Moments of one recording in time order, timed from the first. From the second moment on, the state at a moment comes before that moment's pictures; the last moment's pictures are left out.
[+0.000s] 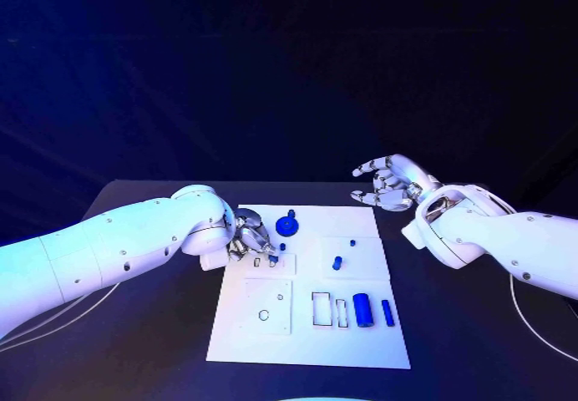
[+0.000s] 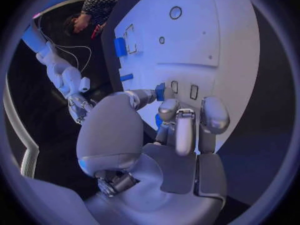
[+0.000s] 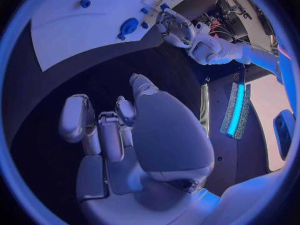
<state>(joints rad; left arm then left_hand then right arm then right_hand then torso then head) 1.22 -0.66 -0.02 1.35 -0.85 0.20 -0.53 1.19 -0.22 0.74 0.27 0.25 0.84 0.07 0.78 0.64 1.27 -0.01 1.23 0.97 1.47 -0.07 1.51 1.31 0.11 1.29 0.04 1.36 1.08 1.31 -0.86 -0.16 1.54 -1.00 -0.58 -0.03 1.52 -0.14 0.13 0.29 0.40 0.76 0.19 0.17 0.27 1.23 0.11 1.26 1.13 1.47 0.03 1.51 1.31 0.08 1.36 0.13 1.20 1.27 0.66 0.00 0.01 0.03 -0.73</state>
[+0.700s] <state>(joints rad) 1.20 -0.68 -0.04 1.41 -0.99 0.10 -0.53 1.17 -0.23 0.74 0.26 0.28 0.85 0.07 0.79 0.65 1.28 -0.02 1.24 0.99 1.47 -0.07 1.51 1.31 0.11 1.29 0.04 1.36 1.08 1.31 -0.86 -0.16 1.54 -1.00 -0.57 -0.03 1.52 -0.14 0.14 0.29 0.41 0.76 0.19 0.17 0.27 1.23 0.11 1.26 1.13 1.47 0.03 1.50 1.31 0.08 1.36 0.13 1.20 1.27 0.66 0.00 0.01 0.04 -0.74</state>
